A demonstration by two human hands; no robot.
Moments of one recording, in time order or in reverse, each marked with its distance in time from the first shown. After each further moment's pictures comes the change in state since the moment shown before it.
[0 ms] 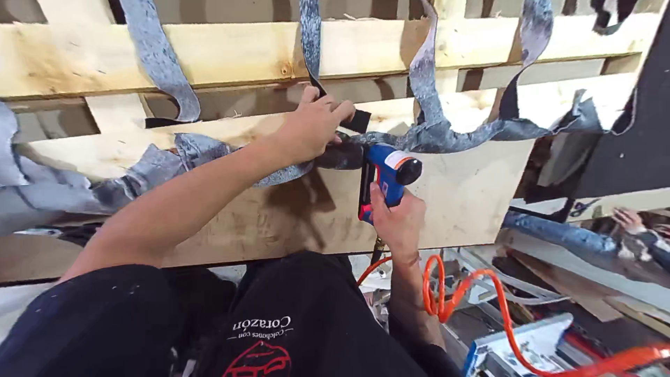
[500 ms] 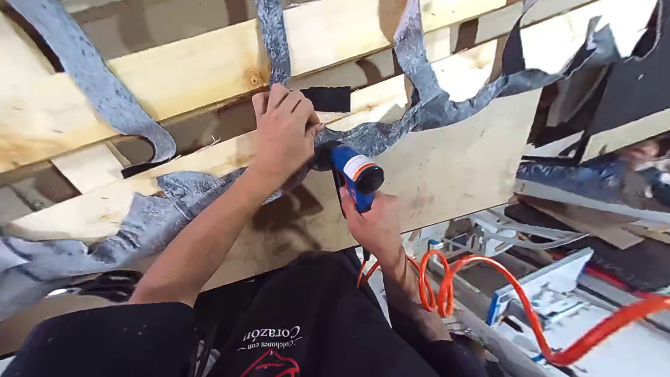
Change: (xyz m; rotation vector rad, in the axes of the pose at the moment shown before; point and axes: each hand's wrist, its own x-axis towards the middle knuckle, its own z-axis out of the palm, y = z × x) left_hand -0.010 -0.015 0.015 -0.024 0.312 -0.197; right_hand -0.010 -0.043 0.036 0.004 0.000 -0.012
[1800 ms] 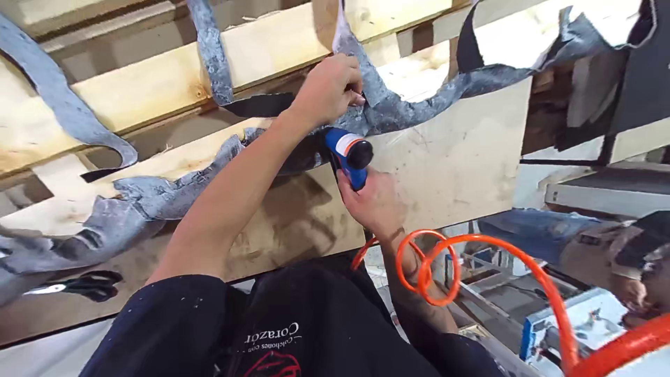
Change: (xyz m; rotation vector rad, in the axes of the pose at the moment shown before) left_hand 0.147 0.084 0.091 -0.129 -0.282 0.302; right_hand 0.043 0.091 -0.054 0.012 -0.110 -0.002
